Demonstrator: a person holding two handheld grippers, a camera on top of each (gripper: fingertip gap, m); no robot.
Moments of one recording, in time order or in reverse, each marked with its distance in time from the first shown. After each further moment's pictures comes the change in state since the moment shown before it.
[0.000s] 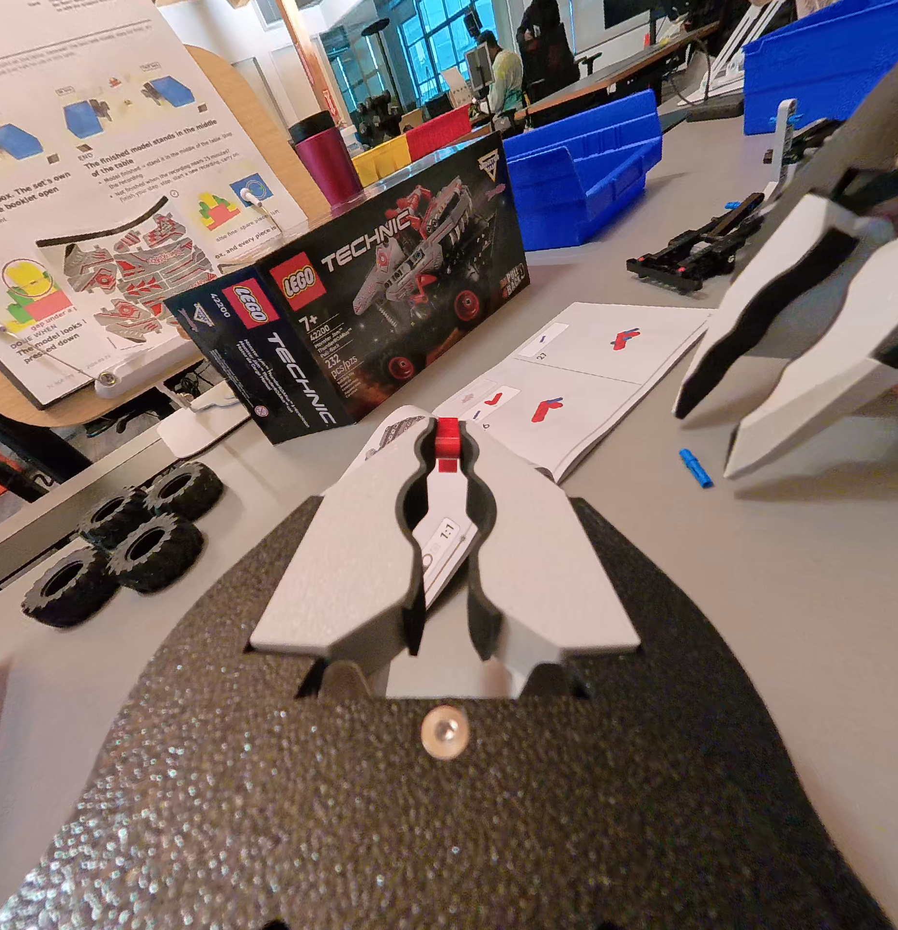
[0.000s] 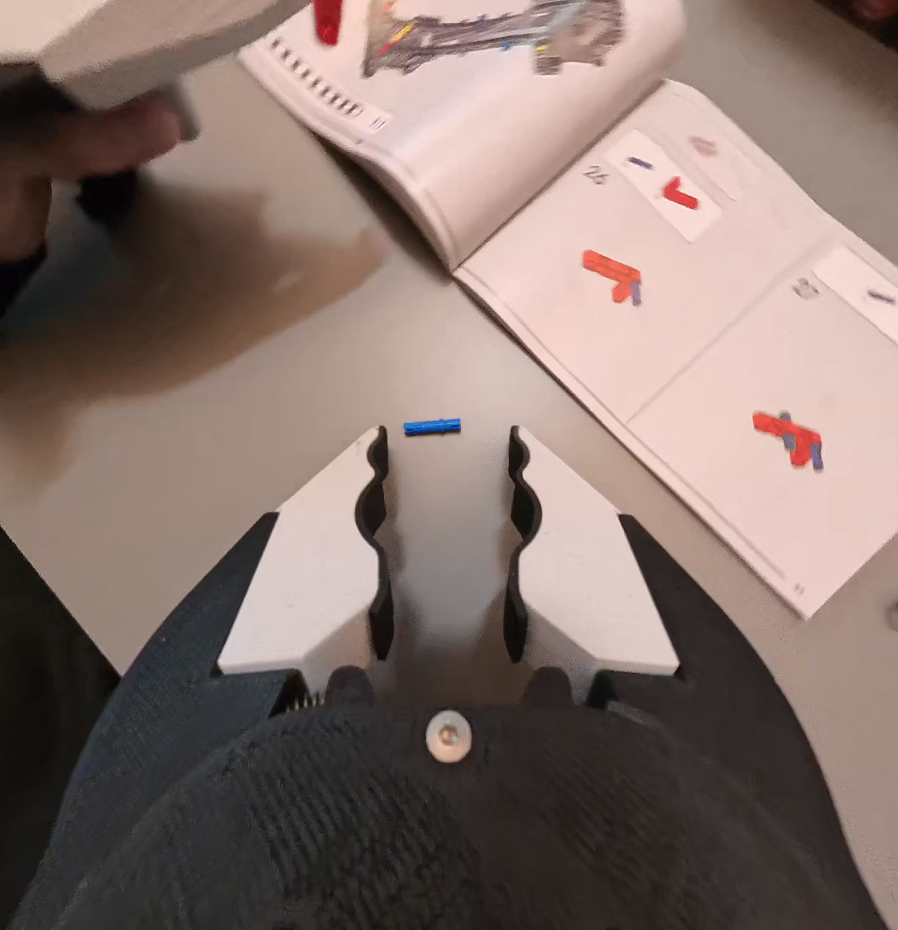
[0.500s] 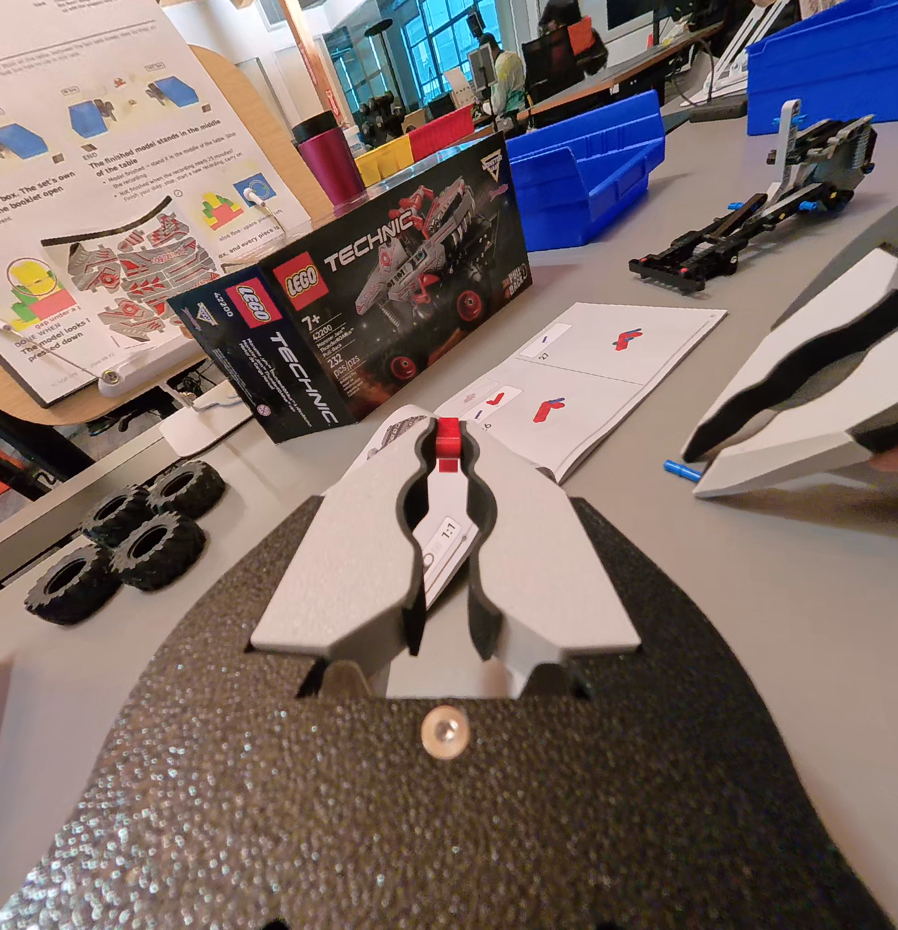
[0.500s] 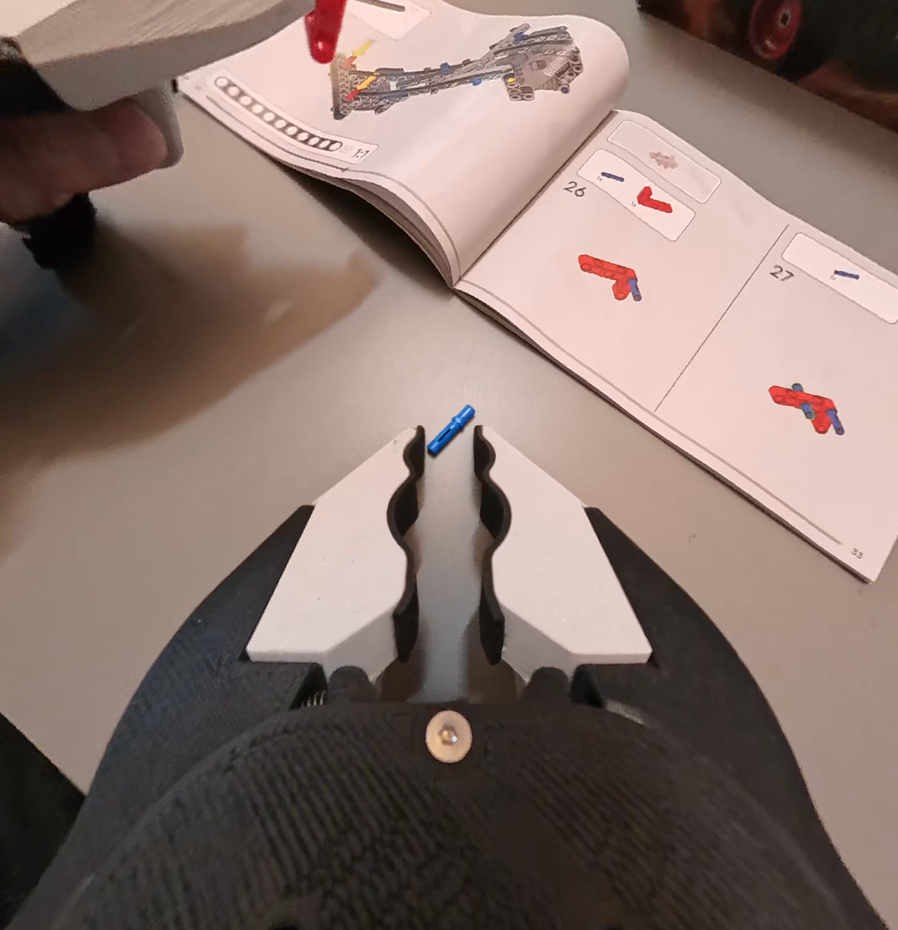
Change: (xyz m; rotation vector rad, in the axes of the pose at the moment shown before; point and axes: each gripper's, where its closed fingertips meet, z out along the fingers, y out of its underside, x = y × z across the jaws) left arm -0.001 0.000 -0.001 0.001 -0.005 -0.002; right arm -0.010 0.000 0.013 0.124 0.165 0.044
